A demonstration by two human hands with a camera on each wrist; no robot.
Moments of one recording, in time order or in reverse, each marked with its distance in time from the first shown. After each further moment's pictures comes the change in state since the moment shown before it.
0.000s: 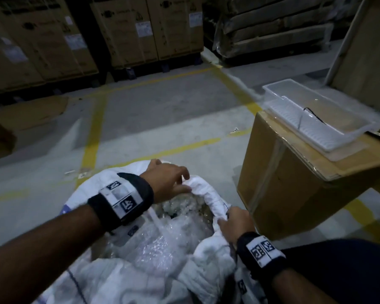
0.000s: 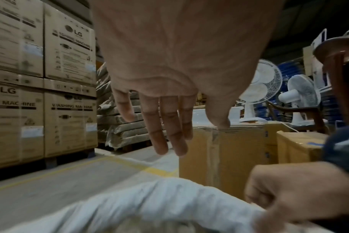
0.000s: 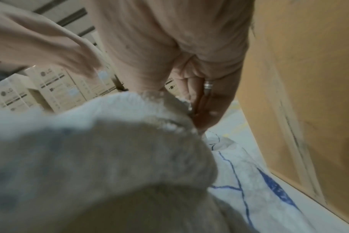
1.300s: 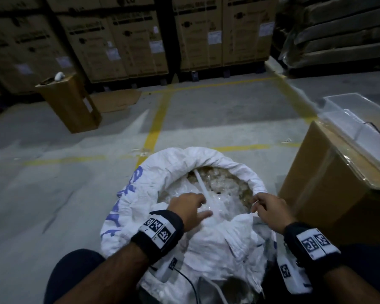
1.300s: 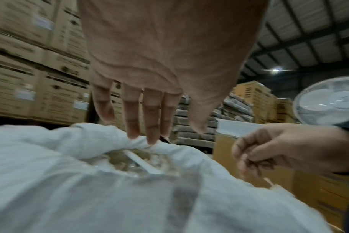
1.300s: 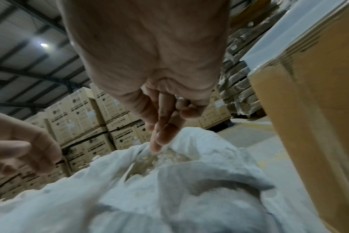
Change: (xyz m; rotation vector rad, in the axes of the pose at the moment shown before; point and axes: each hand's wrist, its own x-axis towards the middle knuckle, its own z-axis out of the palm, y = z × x) left_hand -0.159 0.045 0.062 -0.288 -0.003 -0.460; right_hand -0.057 0.002 -0.035 0.154 -0.118 -0.530
